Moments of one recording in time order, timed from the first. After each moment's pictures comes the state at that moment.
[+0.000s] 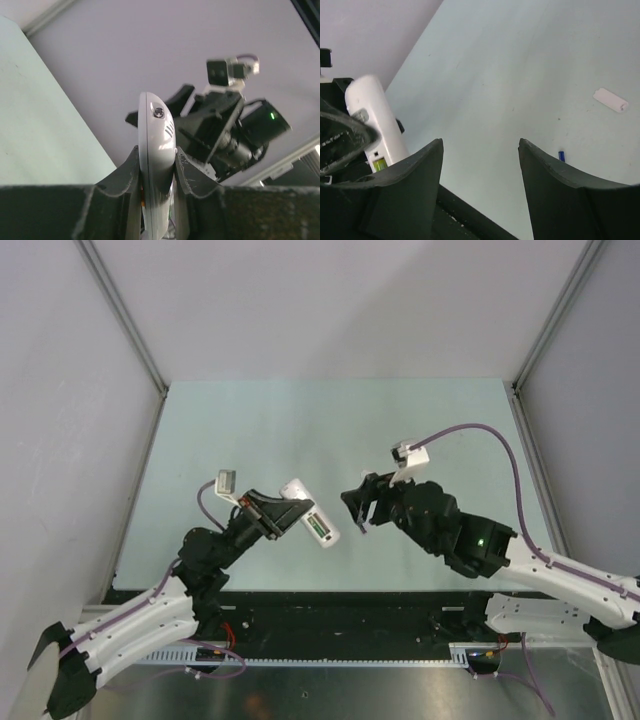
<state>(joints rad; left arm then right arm) -0.80 0.63 0.25 0.75 0.08 -1.13 1.18 0.96 0.97 -0.28 0.53 0.55</state>
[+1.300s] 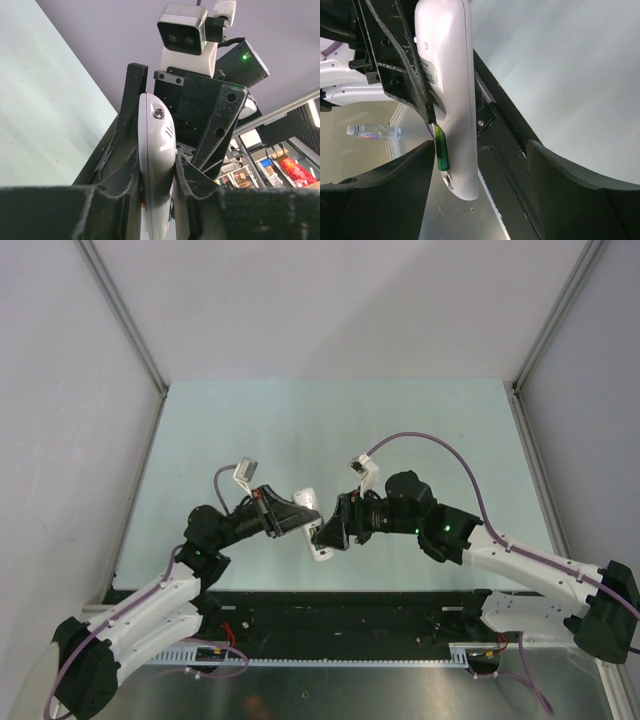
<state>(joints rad) -0.57 0.79 0.31 0.72 0.61 -1.20 0.96 1.09 0.85 -0.09 -0.36 0.71</state>
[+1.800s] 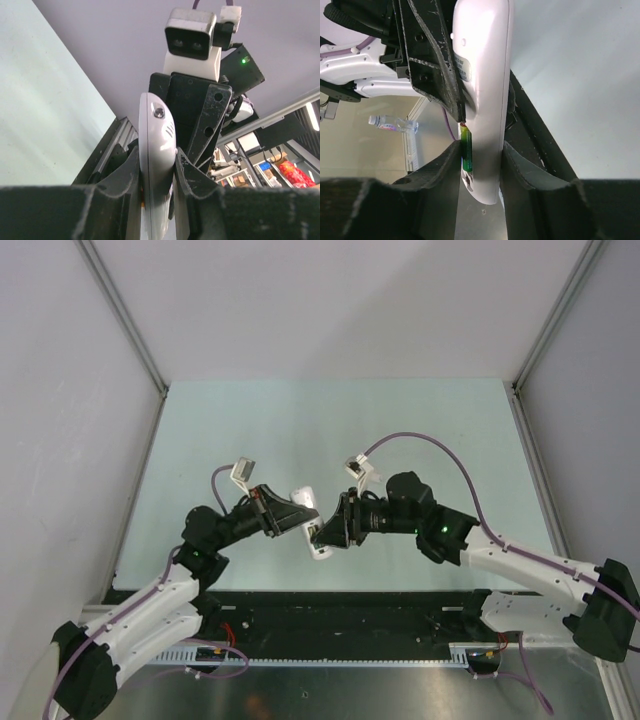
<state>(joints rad) -0.57 0.76 0.31 0.71 0.60 -1.21 0.96 1.10 0.83 0.02 -0.43 0.74</state>
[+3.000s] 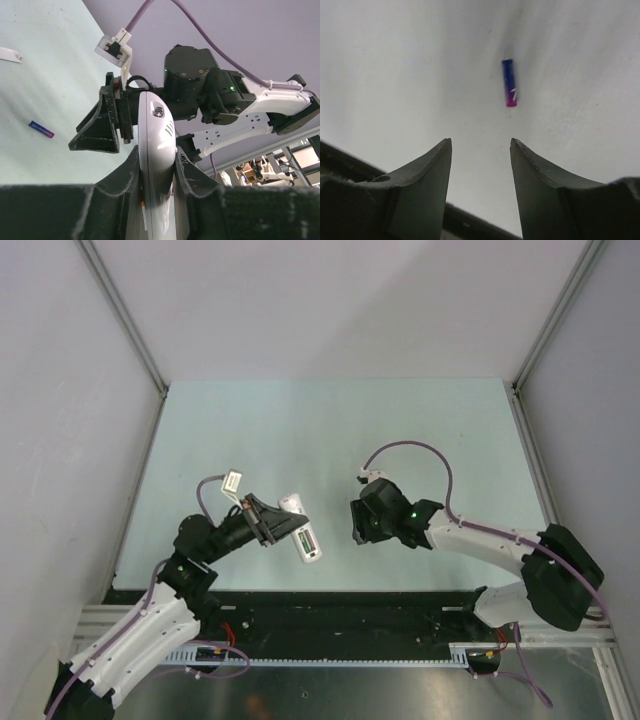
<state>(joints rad) -0.57 0.53 0.30 0.34 0.47 -1.00 0.87 1.35 0.80 -0.35 0.09 0.56</state>
